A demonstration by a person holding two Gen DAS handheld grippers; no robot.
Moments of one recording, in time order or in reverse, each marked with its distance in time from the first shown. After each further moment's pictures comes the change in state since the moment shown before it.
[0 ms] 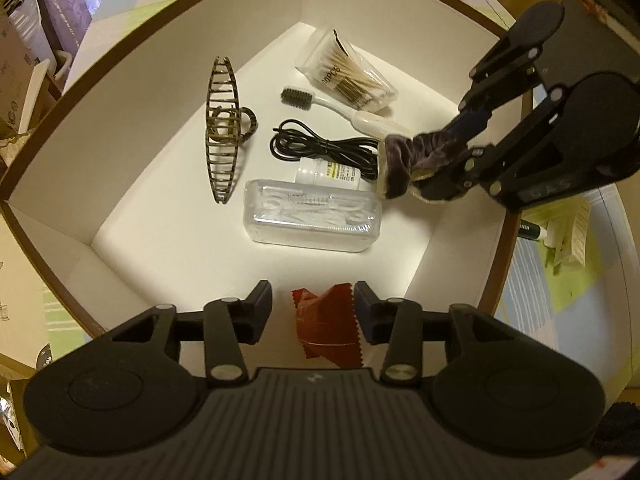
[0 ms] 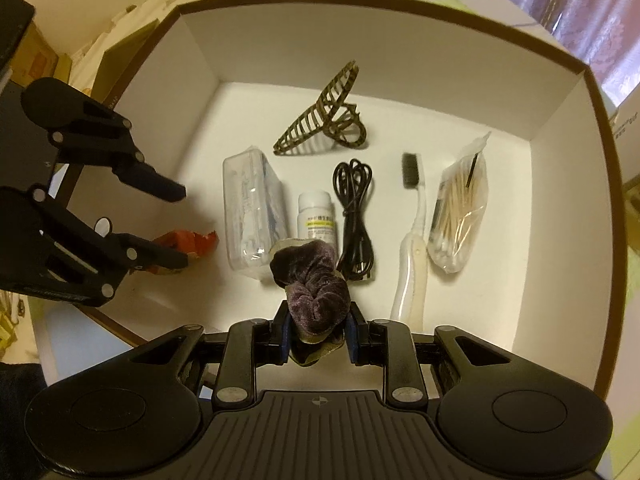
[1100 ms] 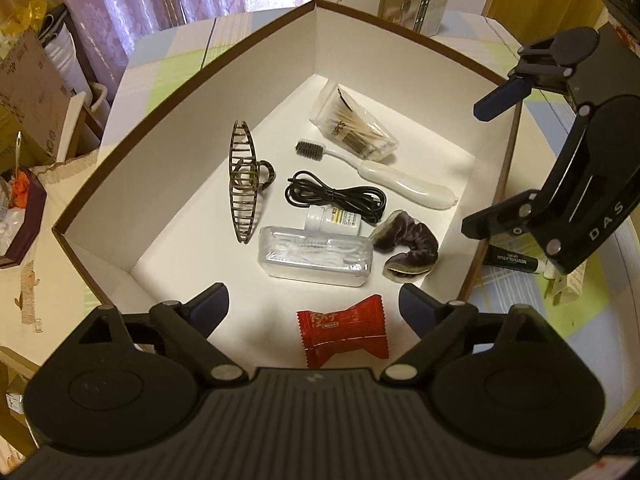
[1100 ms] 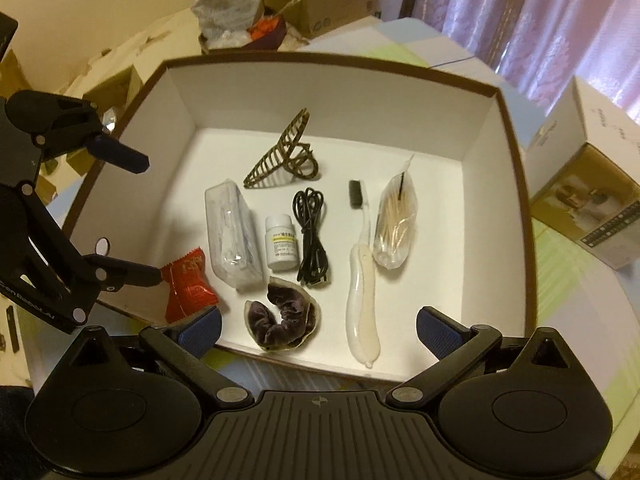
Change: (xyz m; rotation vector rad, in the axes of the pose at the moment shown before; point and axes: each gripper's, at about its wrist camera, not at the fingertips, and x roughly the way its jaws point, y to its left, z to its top) left arm -0.037 -0.025 0.005 -0.006 -0.107 0.118; right arm -0.059 -0.002 -0.034 0.048 -0.181 -0.118
